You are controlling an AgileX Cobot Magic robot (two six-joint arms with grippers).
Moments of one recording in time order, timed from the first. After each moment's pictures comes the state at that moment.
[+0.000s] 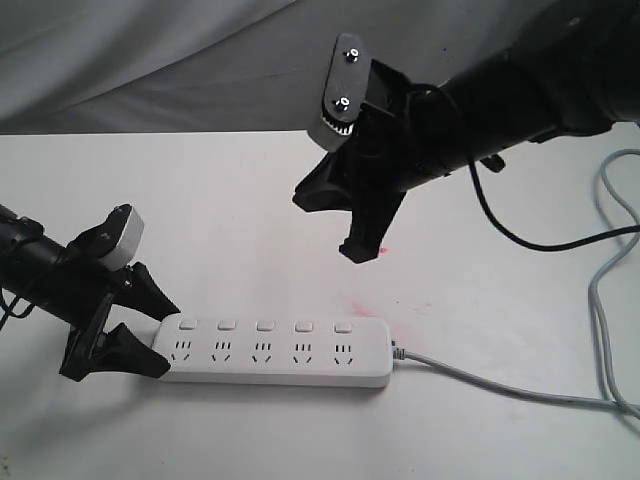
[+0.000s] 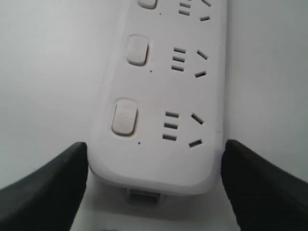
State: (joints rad) left arm 0.02 2.02 -0.98 -0.93 1.00 2.09; right arm 0.19 1.72 -1.23 0.92 0.69 -1.58
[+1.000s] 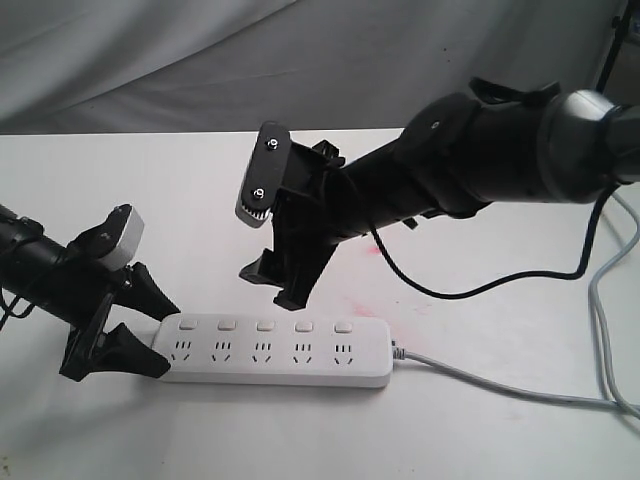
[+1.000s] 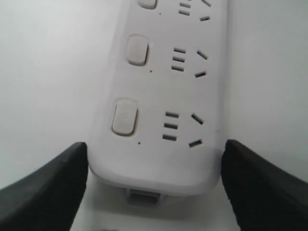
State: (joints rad) left arm 0.02 2.02 -0.98 -0.93 1.00 2.09; right arm 0.34 1.90 -1.23 1.03 0.41 -1.72
